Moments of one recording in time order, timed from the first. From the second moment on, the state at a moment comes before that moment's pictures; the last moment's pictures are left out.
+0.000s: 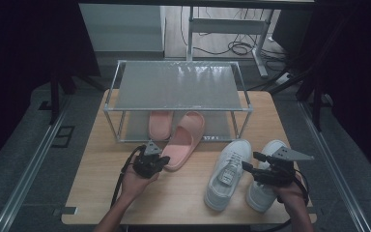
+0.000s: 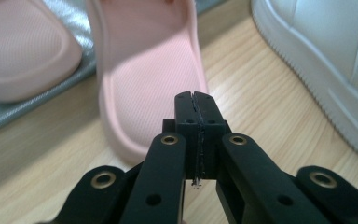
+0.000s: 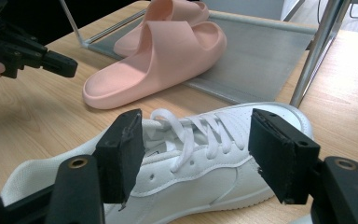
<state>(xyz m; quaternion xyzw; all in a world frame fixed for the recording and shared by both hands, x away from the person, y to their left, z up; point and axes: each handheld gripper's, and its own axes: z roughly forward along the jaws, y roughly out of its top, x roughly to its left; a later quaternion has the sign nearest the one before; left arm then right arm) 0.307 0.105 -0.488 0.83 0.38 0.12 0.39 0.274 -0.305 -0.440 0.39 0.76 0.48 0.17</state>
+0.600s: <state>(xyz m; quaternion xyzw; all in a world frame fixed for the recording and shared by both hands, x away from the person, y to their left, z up) 0.308 0.106 -0.516 0.87 0.36 0.10 0.33 0.275 -0.303 -0.442 0.40 0.77 0.48 0.17</state>
